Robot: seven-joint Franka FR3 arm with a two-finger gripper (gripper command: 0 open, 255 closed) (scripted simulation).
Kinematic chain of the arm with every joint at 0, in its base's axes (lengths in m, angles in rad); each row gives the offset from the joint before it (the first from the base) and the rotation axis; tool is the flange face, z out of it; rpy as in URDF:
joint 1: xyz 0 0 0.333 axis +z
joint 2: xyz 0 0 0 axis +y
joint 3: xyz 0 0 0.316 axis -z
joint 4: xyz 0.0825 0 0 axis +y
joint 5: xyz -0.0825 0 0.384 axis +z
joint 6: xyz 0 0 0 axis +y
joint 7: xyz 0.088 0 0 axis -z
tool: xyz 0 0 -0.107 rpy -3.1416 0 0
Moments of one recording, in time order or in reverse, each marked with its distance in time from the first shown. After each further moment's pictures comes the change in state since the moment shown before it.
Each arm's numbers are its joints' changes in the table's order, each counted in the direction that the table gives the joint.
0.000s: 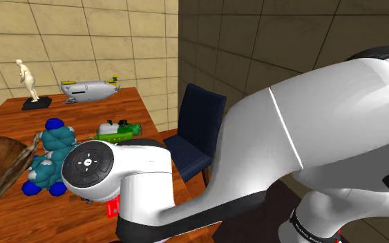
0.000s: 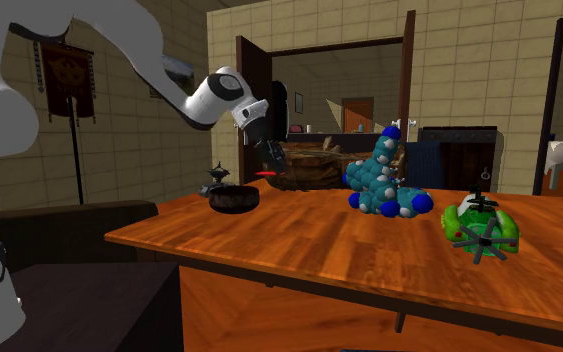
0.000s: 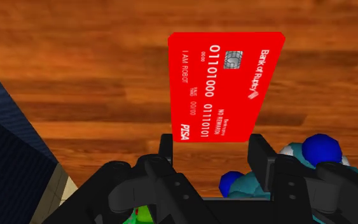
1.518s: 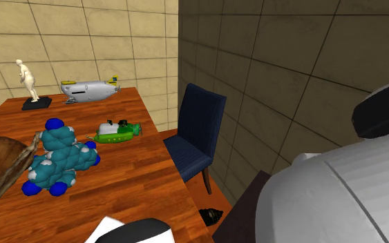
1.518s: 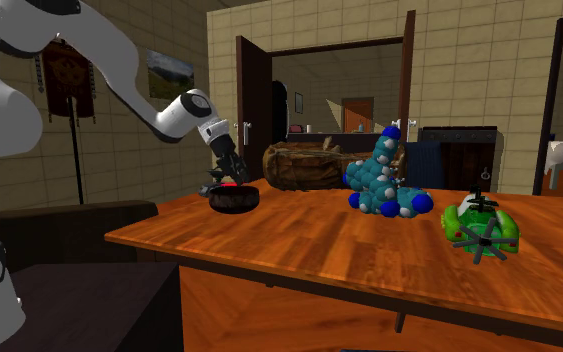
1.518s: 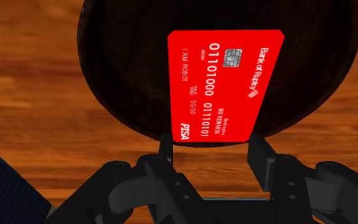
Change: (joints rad) arm 0.184 -0.105 -0.081 -0.041 0.051 0.093 0.229
